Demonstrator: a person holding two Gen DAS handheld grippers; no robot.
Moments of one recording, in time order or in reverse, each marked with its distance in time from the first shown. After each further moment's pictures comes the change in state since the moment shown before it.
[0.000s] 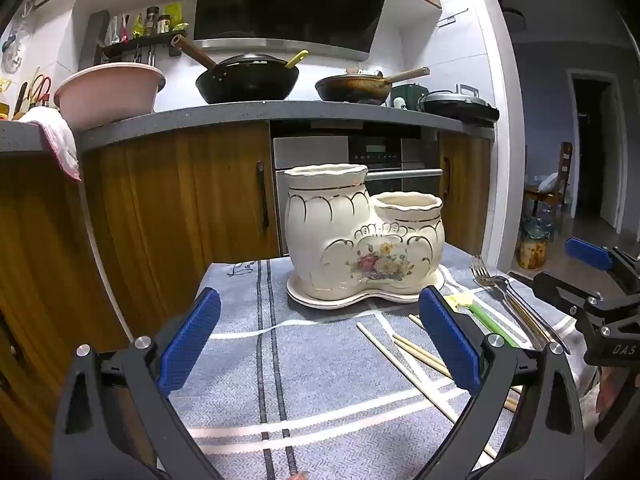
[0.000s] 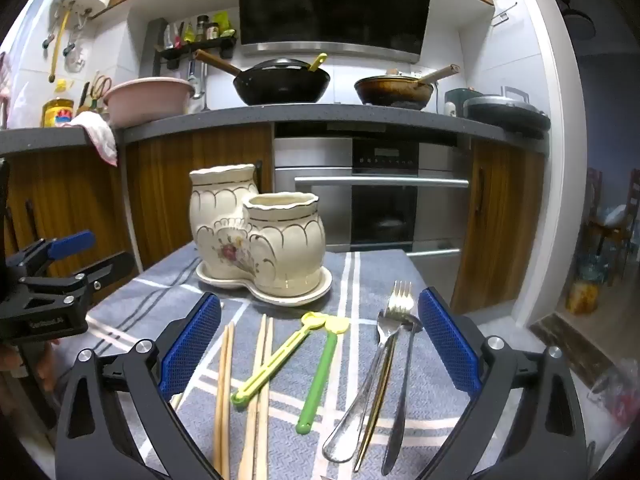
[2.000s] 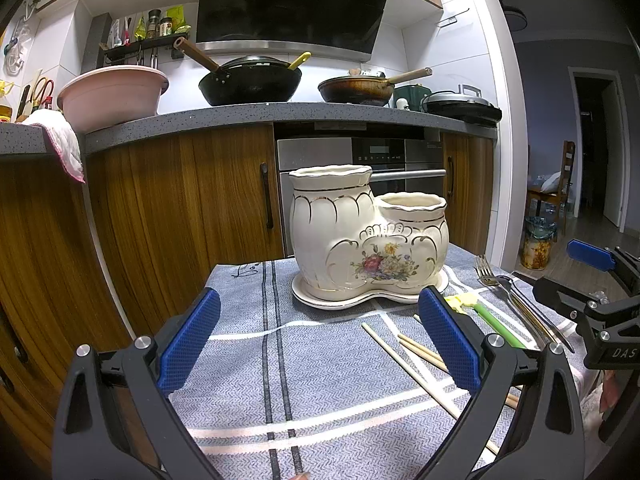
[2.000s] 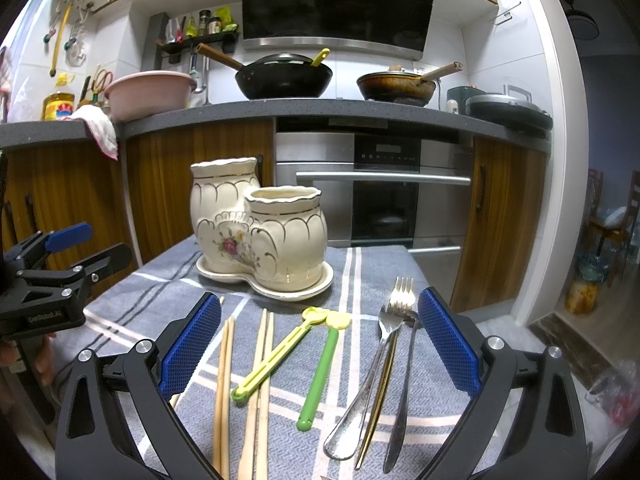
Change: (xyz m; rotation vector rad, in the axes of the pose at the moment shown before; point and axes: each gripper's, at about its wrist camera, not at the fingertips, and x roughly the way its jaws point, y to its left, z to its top) left arm -0.003 0.002 0.000 0.004 -0.011 0.013; right arm 0.000 0.000 -0.001 -0.004 0.007 0.000
